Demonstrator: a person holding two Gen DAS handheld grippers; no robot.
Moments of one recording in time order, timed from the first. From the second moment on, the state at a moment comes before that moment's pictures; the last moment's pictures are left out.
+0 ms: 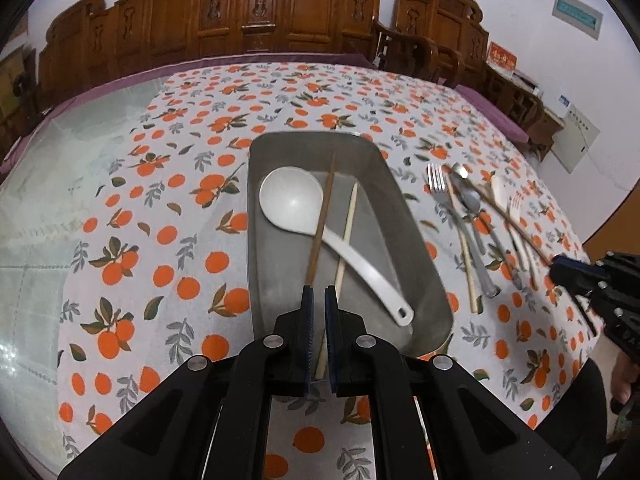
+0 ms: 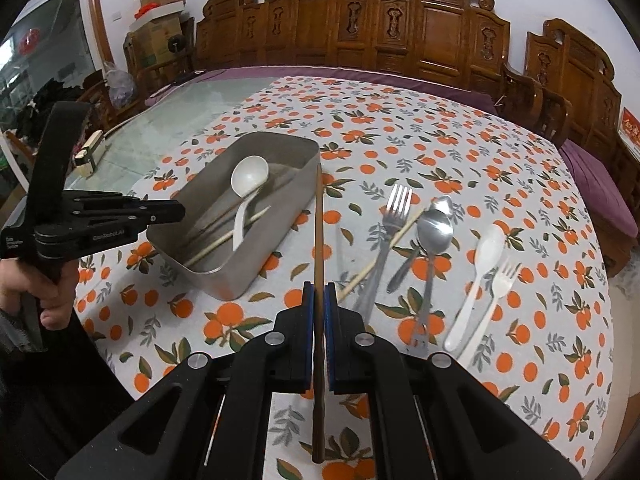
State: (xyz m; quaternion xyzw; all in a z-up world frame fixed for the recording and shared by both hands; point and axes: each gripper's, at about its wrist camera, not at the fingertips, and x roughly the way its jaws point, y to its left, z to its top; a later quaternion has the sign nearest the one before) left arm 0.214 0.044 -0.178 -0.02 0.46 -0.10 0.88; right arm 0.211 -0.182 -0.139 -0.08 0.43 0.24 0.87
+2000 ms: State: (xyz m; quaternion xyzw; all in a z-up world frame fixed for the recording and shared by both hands) left arm 0.200 0.099 -0.134 -0.03 0.38 -0.04 0.92; right arm 0.267 -0.079 -0.156 -0.04 0.44 0.27 0.85
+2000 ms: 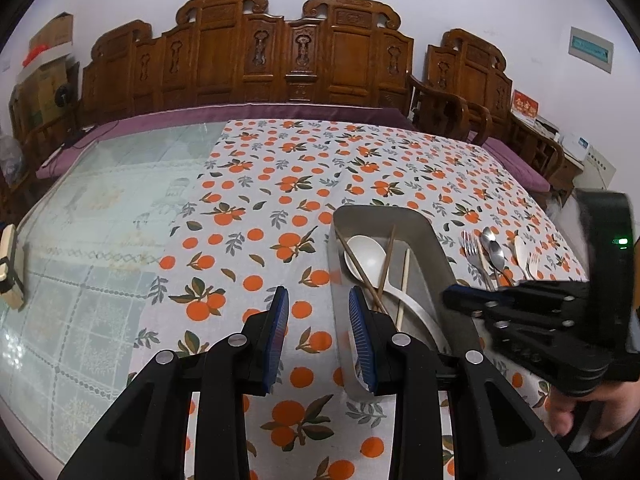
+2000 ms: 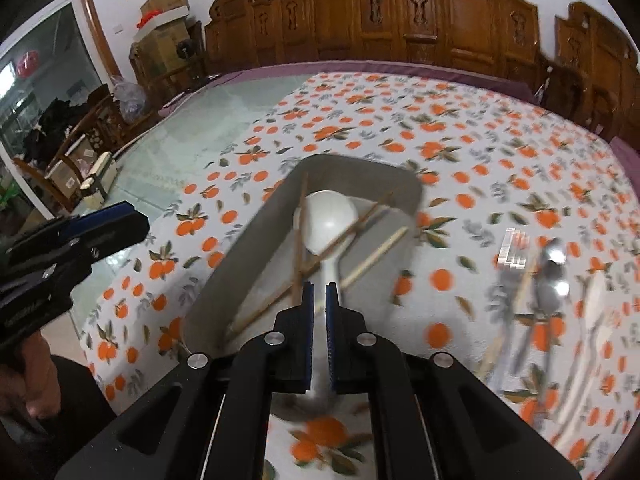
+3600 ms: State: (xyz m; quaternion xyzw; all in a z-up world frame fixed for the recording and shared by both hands) left arm 0.205 -0.062 -0.120 0.05 0.41 -0.13 0.90; right arm 0.288 -0.273 -0.177 -0.02 0.48 0.19 0.86
